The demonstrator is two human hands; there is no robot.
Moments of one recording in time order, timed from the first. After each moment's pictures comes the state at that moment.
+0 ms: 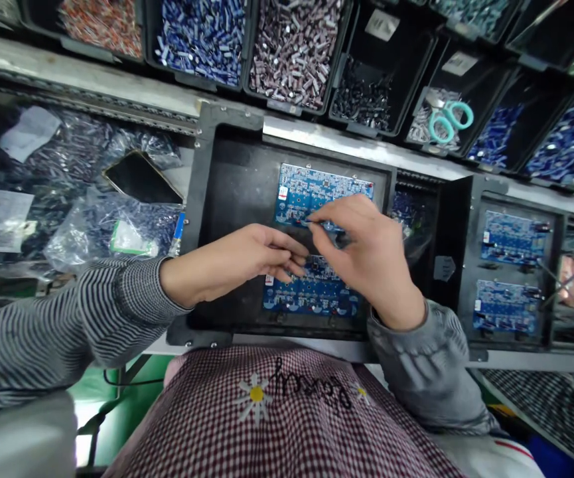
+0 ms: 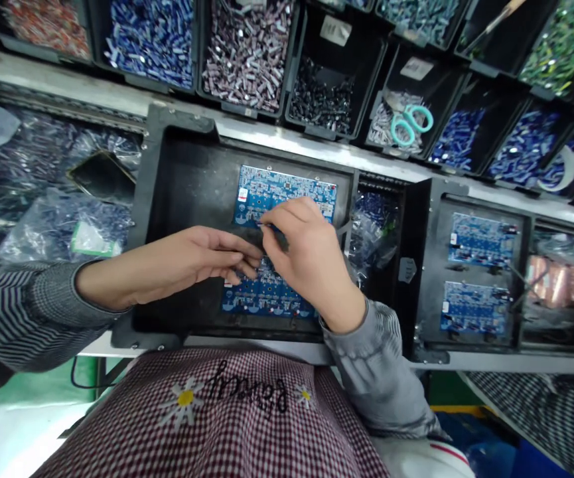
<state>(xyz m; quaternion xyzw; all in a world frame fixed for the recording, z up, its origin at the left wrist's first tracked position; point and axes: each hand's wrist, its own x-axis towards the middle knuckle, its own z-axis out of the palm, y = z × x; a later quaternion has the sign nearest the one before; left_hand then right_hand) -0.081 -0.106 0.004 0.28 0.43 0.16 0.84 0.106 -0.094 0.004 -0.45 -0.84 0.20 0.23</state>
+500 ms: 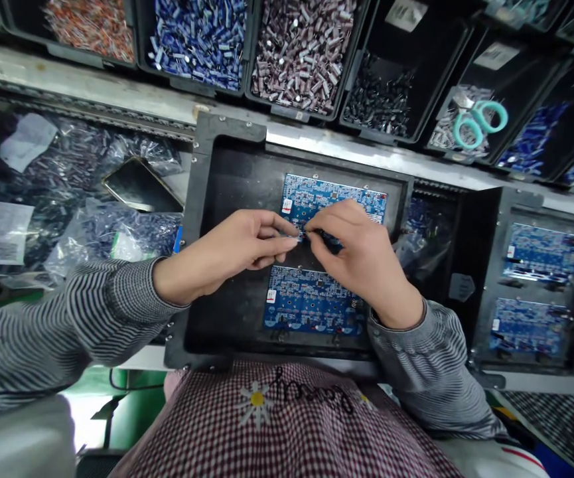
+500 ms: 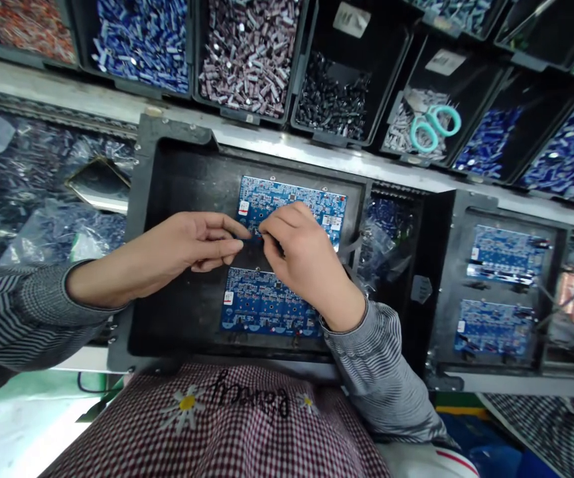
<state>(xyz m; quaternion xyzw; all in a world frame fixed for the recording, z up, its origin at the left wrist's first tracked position) -0.091 -0.075 -0.003 0.34 0.51 0.19 0.77 0.104 -0.066 -0.018 -0.41 -0.86 0.24 0.20</state>
